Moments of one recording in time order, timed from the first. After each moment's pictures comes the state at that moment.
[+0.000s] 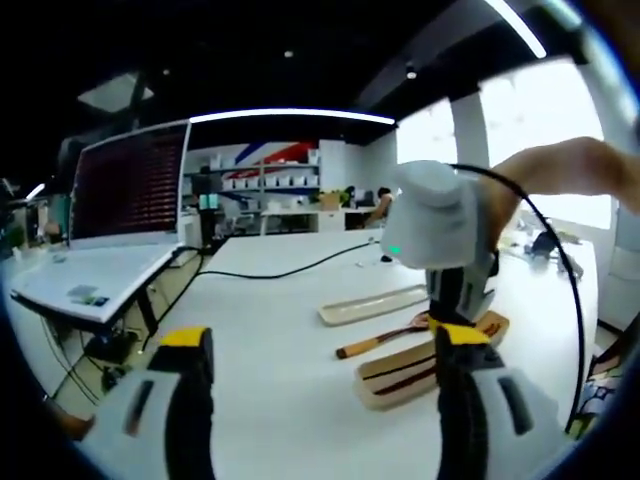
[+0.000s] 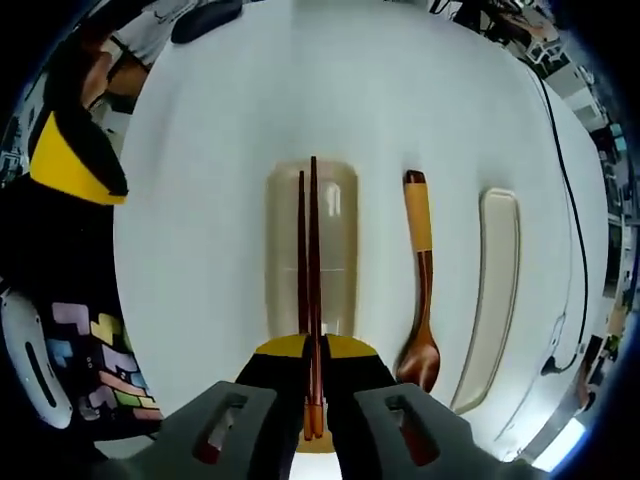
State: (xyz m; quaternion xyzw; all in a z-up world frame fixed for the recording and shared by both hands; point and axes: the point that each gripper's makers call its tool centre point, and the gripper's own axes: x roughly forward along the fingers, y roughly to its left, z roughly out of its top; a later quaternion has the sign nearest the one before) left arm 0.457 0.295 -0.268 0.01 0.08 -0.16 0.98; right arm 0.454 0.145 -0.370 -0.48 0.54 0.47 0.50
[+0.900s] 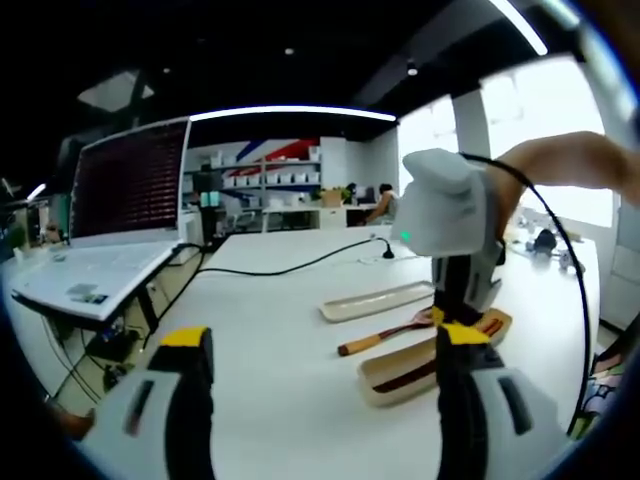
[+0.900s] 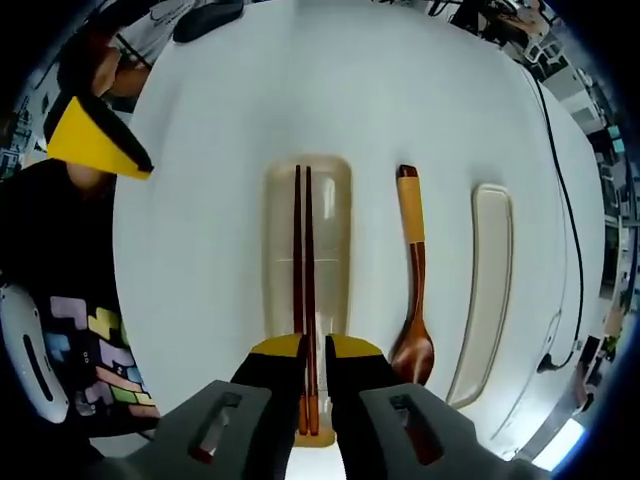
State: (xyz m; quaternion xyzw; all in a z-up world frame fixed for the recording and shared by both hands) left arm 0.458 0.297 -0.272 0.01 0.09 -0.15 0.98; right arm 0.459 0.142 -0.360 -0.49 0.53 0.47 0.51
